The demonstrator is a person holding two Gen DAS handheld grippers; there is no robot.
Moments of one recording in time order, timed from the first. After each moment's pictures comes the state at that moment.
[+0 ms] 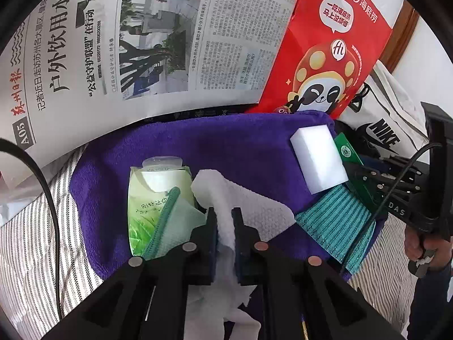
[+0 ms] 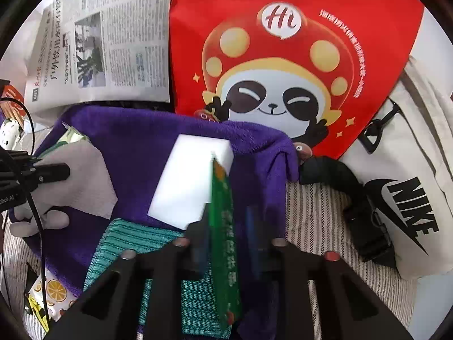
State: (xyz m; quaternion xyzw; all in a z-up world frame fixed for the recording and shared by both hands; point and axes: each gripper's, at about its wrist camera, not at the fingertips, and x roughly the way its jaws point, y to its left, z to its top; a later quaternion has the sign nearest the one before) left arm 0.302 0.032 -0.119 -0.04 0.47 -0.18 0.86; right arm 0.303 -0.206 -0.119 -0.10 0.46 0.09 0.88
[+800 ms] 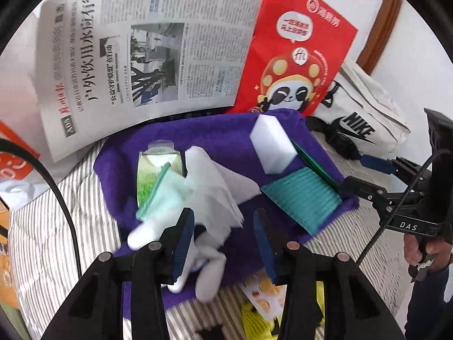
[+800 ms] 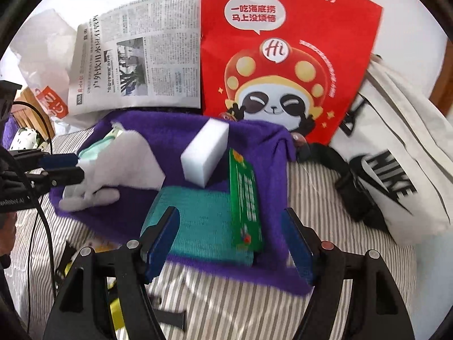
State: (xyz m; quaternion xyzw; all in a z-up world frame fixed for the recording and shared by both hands) left arm 0.232 0.036 -0.077 -0.03 0.45 -0.18 0.87; right arm 0.217 -0.204 -0.078 -0.07 0.45 0.11 0.89
